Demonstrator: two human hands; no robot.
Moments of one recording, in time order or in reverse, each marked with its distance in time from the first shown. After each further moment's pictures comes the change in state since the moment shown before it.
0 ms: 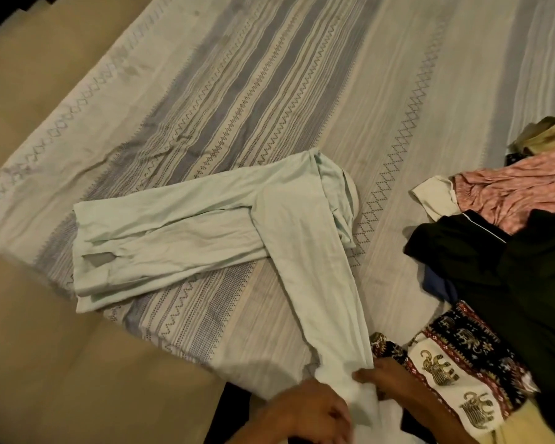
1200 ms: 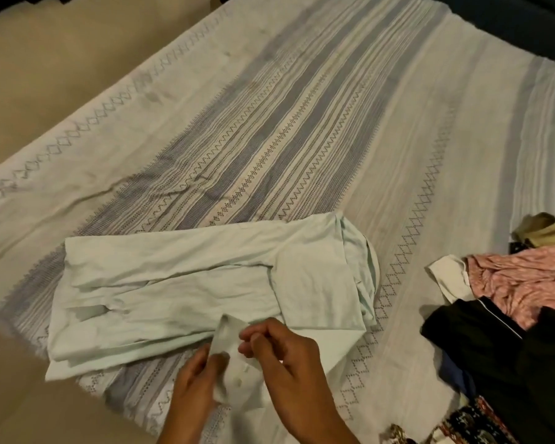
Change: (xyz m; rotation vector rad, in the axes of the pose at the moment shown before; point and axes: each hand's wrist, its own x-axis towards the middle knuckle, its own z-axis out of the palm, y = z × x) left_hand -0.057 -0.087 -0.171 -1.293 0.867 -0.015; right_hand -0.081 -0.287 0.159 0.009 0.108 -0.833
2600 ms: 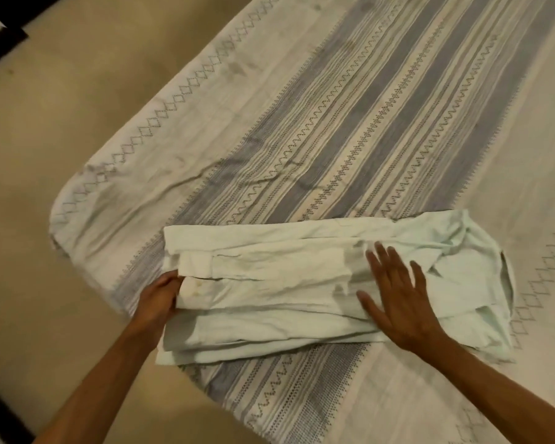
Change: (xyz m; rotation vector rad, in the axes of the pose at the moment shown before) left_hand 0.210 0.073 -0.240 0.096 0.325 -0.071; right_hand 0.185 0.121 -0.018 -1.210 -0.001 -0.291
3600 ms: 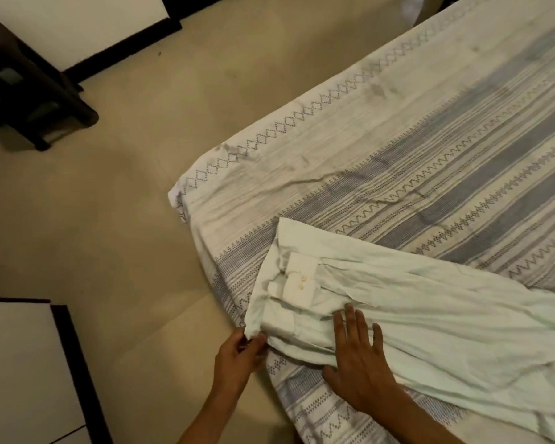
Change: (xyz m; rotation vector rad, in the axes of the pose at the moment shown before) left_hand -0.062 -0.126 -0.055 -0.200 0.027 -0.031; right_hand 0.012 -0.226 0.092 -0.138 -0.340 -0.283
